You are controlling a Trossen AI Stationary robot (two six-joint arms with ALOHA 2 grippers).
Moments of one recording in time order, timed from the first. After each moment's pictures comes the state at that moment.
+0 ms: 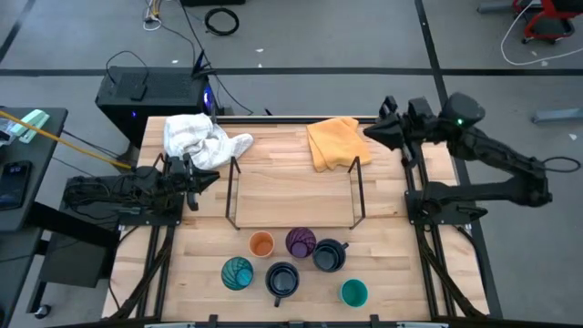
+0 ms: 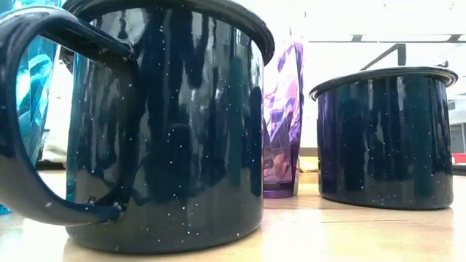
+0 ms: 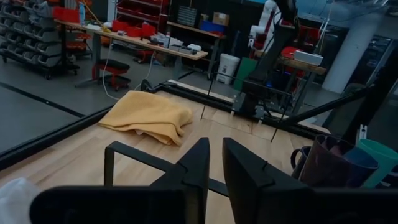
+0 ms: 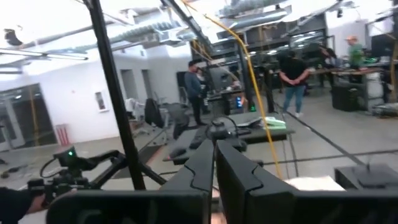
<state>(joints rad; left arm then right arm) -0.07 0.06 0.22 -0.19 -0.37 -0.25 -0.36 0.84 1.06 0.00 -0.51 0.27</state>
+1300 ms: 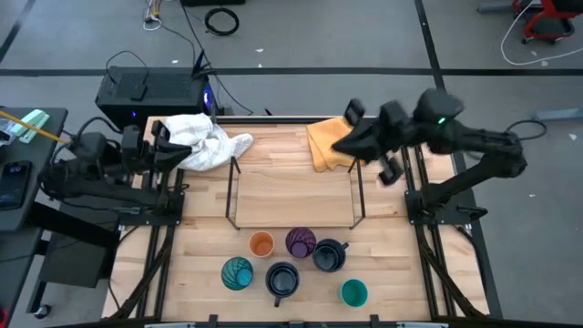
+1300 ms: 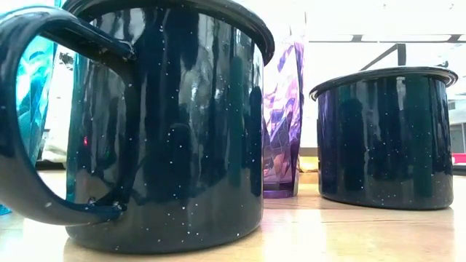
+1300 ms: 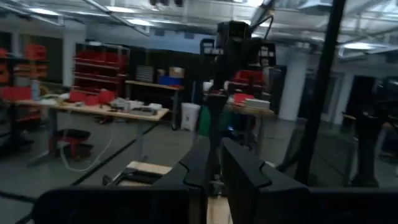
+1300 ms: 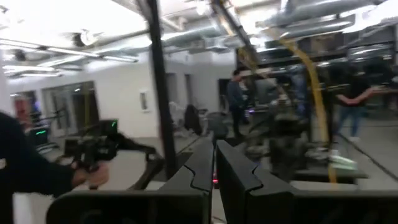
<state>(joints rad) -0.07 0.44 0.90 -0.25 -0.20 -0.08 0.05 1.25 1.52 -0.01 -0.32 0.17</state>
